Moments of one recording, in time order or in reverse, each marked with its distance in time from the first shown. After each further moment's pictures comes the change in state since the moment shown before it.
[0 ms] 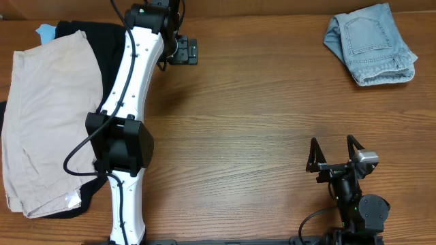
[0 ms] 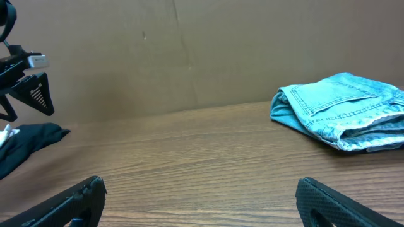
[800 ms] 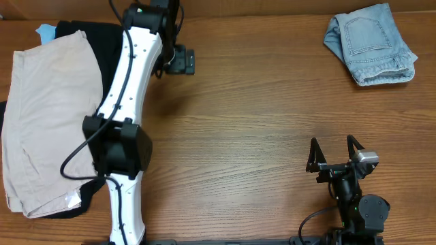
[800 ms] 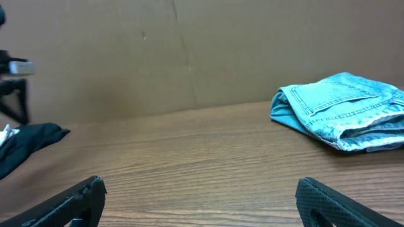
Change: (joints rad) left arm 0.000 -0.056 -0.016 -0.211 0.000 0.000; right arm 0.000 0.000 0.000 0.000 0.000 0.000
